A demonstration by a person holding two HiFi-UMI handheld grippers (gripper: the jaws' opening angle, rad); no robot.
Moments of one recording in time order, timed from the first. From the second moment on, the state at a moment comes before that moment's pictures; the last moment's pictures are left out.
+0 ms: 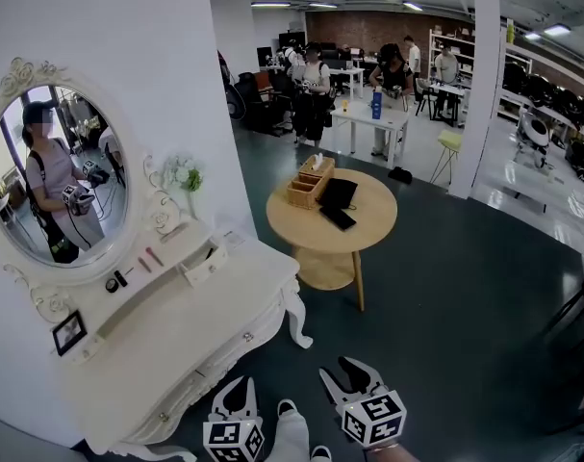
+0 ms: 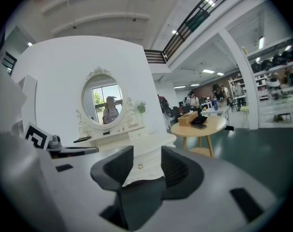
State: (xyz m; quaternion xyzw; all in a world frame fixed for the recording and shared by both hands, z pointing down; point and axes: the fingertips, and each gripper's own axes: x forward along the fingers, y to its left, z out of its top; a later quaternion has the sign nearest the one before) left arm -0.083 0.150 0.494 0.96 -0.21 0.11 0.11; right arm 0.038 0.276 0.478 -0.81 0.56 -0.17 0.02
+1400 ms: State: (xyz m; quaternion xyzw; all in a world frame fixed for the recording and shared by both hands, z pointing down) left arm 0.042 -0.116 0.509 0.96 -0.23 0.10 0.14; right arm 0.165 0.003 0.482 -0.80 0.58 -0.17 -0.02
